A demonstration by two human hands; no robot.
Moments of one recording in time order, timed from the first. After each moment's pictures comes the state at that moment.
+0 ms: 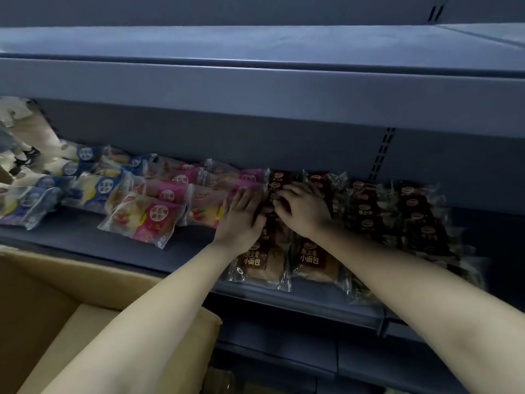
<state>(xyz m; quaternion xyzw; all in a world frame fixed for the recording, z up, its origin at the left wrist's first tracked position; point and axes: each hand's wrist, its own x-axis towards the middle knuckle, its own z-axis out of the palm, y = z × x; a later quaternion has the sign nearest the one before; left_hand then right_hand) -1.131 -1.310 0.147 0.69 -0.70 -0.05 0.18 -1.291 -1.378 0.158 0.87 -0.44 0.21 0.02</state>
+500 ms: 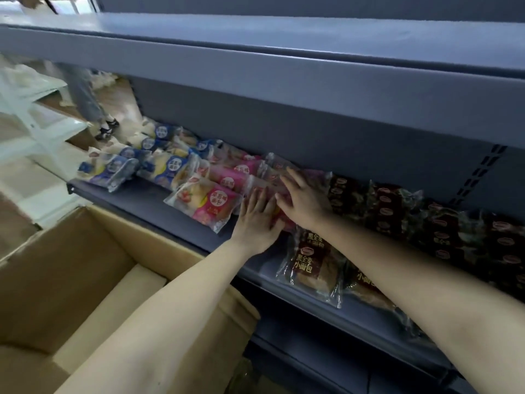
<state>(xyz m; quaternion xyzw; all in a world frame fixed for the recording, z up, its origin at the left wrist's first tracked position) -1.070 -1.286 0.134 0.76 -0.63 -0.06 0.15 -1.185 -1.379 0.174 0.92 -0.37 0.11 -0.03</state>
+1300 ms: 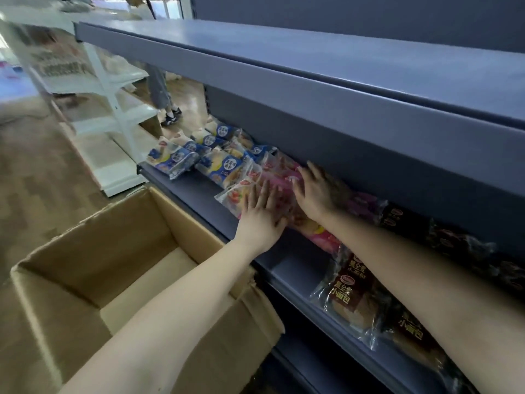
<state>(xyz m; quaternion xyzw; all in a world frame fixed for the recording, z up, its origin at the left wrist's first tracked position) -1.017 -1.254 0.155 0.83 -0.52 0.03 0.19 -1.101 -1.382 0.199 0.92 -0.34 0.17 -0.06</state>
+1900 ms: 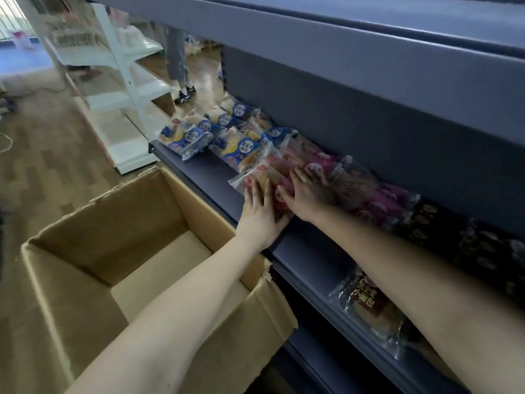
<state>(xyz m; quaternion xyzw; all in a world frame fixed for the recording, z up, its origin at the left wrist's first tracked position) -0.984 -1.242 0.112 0.87 -0.44 -0.02 0.23 -1.044 -1.372 0.151 0.96 -0.28 0.03 -0.02</state>
